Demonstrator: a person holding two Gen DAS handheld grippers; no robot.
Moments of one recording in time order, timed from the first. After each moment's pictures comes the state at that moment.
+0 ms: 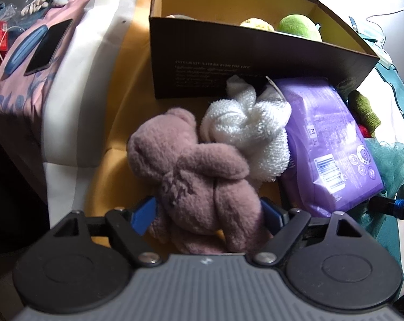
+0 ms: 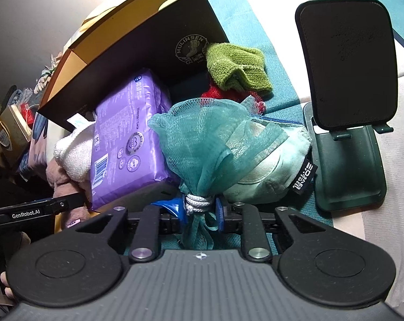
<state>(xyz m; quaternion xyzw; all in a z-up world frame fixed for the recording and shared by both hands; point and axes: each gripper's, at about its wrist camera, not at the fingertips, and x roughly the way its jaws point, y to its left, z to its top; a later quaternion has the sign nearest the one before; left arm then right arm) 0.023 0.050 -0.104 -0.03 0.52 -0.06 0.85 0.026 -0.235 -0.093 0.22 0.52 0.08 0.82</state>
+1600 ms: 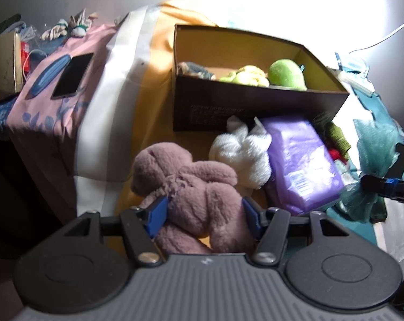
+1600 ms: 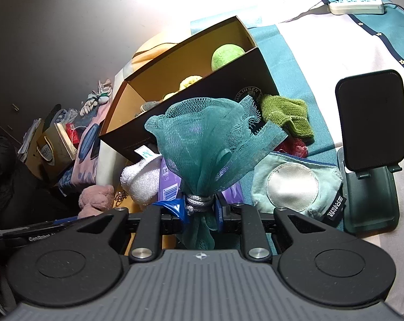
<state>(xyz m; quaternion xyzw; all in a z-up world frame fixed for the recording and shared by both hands) -0.031 0.072 -0.040 -0.05 0.45 -0.06 0.89 0.014 -0.228 -0.046 0.24 0.43 0.15 0.86</state>
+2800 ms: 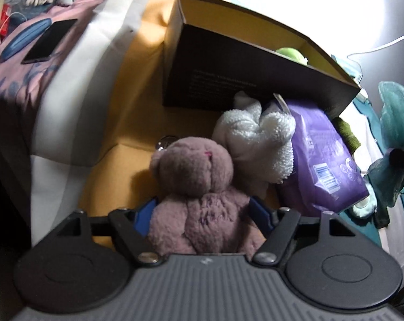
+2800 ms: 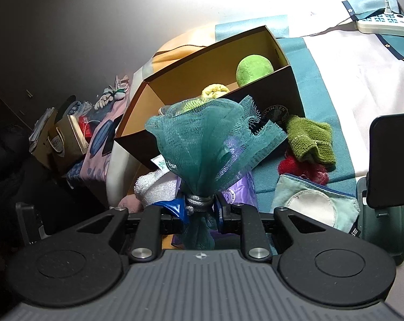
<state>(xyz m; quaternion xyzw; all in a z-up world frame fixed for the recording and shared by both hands) -0.002 0.089 -0.120 -0.11 0.45 -0.11 0.88 0.033 -0.219 -0.037 0.22 0.42 0.19 0.86</state>
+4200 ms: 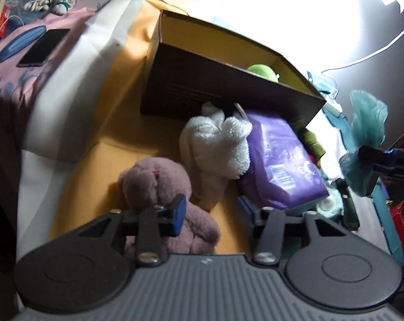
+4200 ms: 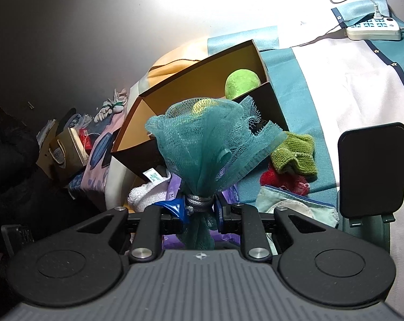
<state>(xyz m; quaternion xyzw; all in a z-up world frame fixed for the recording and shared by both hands) -0.039 0.084 -0.099 -0.15 0.40 -0.14 0.89 0.028 -0.249 -0.031 0.23 0.40 0.18 0.87</state>
